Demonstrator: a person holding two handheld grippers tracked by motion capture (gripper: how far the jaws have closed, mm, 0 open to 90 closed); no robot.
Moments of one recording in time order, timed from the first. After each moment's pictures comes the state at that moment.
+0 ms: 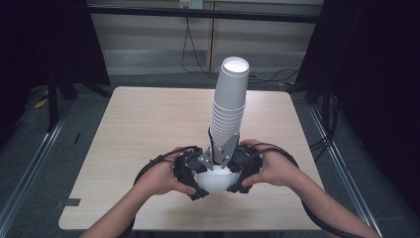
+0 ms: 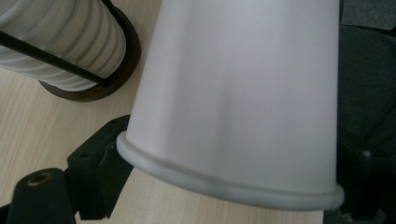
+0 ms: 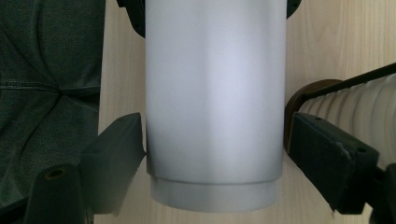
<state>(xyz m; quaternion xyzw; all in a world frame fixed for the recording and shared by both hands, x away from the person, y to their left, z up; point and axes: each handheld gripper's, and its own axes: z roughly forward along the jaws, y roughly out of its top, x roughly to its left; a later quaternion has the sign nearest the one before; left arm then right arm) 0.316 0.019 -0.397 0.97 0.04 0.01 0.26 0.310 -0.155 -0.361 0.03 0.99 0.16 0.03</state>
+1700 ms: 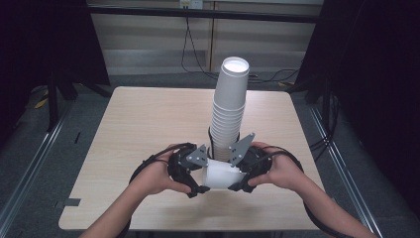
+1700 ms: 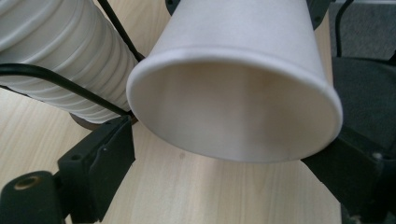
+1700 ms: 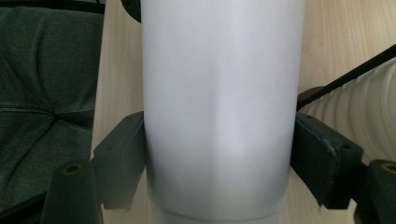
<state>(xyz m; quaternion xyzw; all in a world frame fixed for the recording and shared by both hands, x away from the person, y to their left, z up) 0.318 0.035 -0.390 0.94 0.03 0.04 0.35 0.311 -0.181 -0.373 0.04 0.97 0.24 0.04</state>
